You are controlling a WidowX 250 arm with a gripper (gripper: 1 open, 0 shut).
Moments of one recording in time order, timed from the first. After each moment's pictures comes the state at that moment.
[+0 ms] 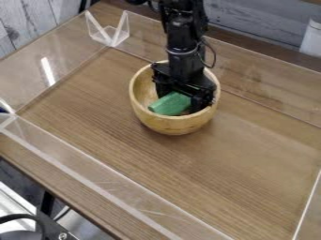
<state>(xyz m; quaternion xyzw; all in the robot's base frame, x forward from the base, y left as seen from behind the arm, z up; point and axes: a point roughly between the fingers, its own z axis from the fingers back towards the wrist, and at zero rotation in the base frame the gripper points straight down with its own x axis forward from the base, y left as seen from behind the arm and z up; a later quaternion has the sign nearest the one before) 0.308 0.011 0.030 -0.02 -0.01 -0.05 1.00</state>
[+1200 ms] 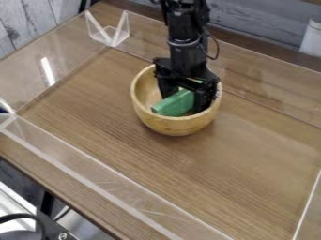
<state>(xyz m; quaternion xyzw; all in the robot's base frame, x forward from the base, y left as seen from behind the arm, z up) 0.308 0.012 0.045 -0.04 0.00 -0.04 1.00</state>
